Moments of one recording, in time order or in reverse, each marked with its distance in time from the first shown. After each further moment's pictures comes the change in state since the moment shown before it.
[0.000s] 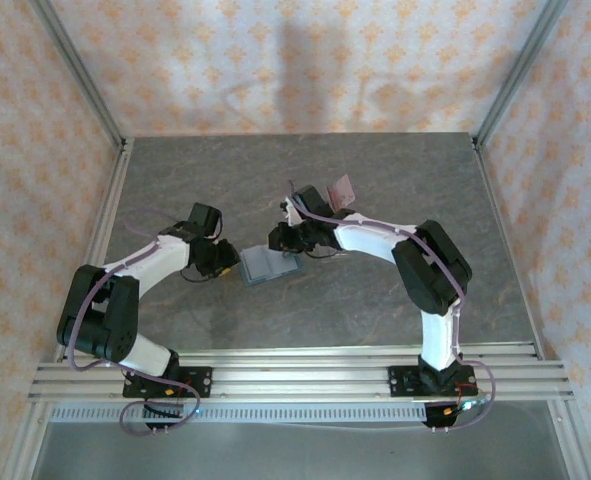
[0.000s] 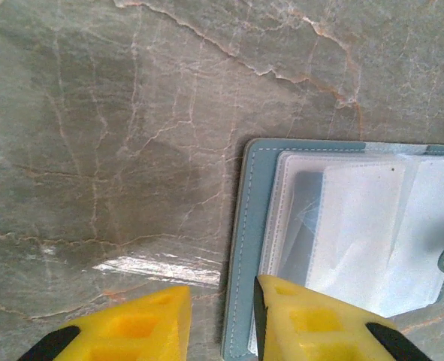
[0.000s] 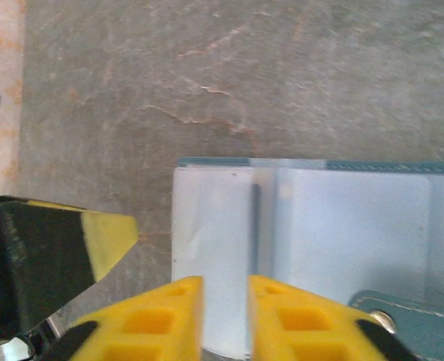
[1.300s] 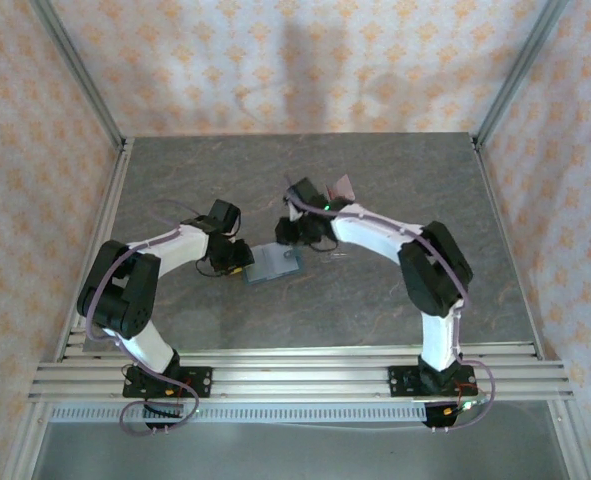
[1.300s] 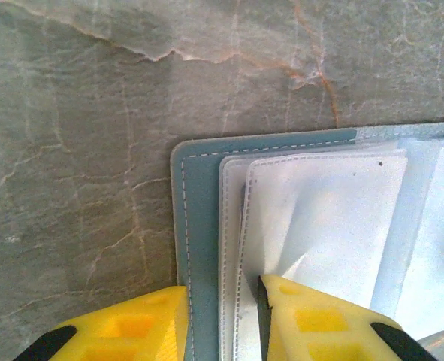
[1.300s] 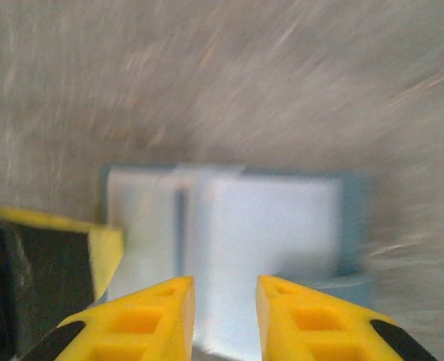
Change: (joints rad) left arm -0.086 0.171 0.100 0.011 -0.011 0.084; right arm -0.010 -0.024 0.156 -0.283 0.291 -0.117
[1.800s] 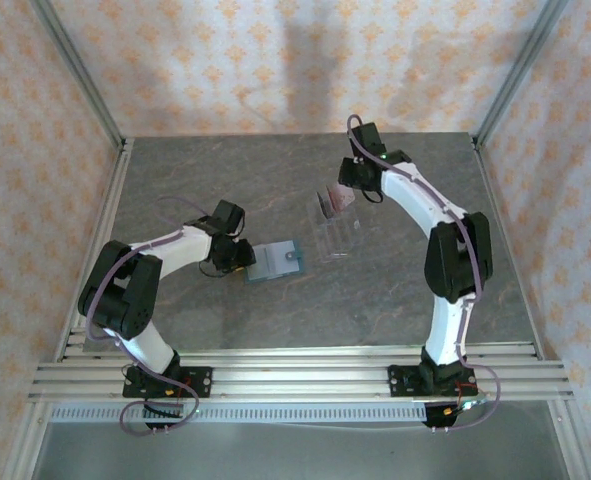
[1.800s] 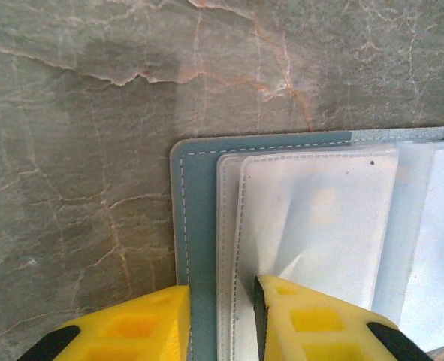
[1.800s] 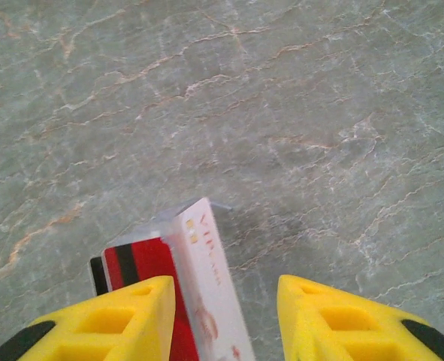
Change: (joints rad) left arm -0.026 -0.001 -0.001 0.029 -0.050 0.034; right arm -0.335 0.036 0.252 -0.167 0.257 -0.076
